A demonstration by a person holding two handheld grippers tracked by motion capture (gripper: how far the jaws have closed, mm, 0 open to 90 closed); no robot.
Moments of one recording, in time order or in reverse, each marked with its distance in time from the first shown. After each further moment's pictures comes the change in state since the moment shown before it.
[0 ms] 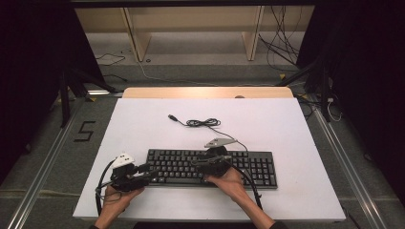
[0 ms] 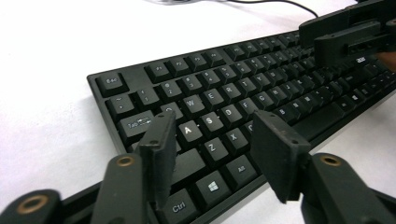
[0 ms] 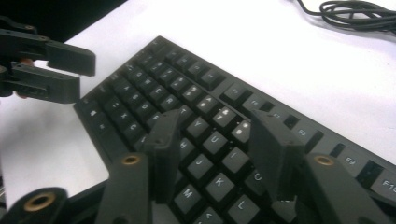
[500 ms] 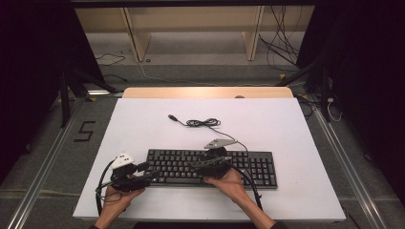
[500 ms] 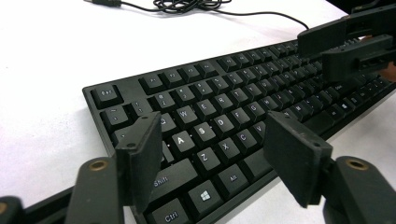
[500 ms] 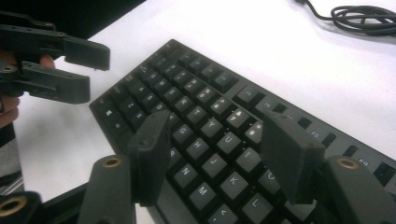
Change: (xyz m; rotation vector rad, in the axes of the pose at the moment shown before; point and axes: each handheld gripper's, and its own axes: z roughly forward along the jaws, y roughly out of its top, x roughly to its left) left arm -0.003 0.001 -0.003 -0.045 -0.006 0.005; right arm 0.007 -0.001 -0.006 -0.014 0.031 -0.013
